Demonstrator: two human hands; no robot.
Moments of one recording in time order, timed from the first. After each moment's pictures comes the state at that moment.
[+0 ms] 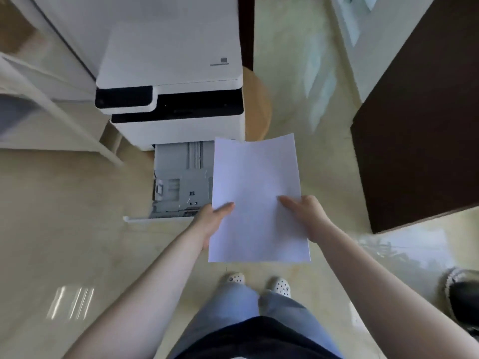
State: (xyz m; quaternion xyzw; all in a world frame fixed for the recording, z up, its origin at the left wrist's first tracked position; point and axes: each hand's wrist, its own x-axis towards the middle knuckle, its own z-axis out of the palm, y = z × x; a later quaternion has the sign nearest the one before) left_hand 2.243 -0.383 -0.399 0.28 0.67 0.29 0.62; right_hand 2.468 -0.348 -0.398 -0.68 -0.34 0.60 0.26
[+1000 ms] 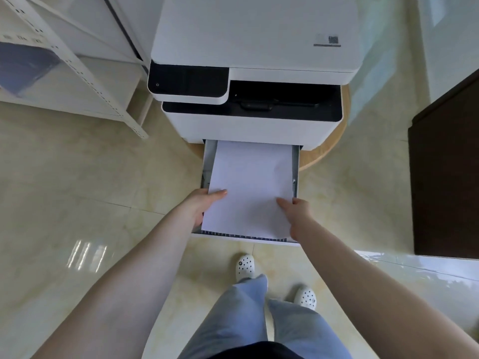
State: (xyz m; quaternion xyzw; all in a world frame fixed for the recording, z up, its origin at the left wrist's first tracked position) left_hand 2.045 -0.281 -0.458 0.11 0.72 0.25 0.63; right_hand 2.255 -0.256 -0.486 -0.72 -0.23 0.62 0.23
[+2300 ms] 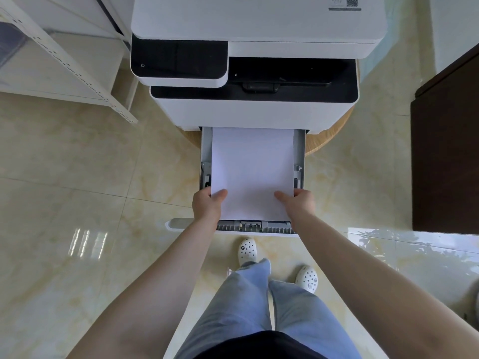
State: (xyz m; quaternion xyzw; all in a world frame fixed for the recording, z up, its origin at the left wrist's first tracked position) left_hand 2.059 -0.294 -0.522 0.17 0.81 0.33 0.46; right_hand 2.245 -0.254 -0.519 -0.76 -0.28 0.55 0.19
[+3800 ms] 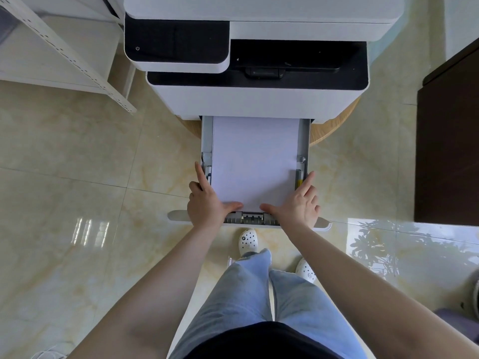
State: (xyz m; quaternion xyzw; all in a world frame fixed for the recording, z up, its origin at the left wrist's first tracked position) left_hand 2.057 -0.311 -0.537 0.41 0.87 0.04 0.26; right_hand 2.234 -0.283 -0.534 -0.80 -0.52 0.29 -0.04
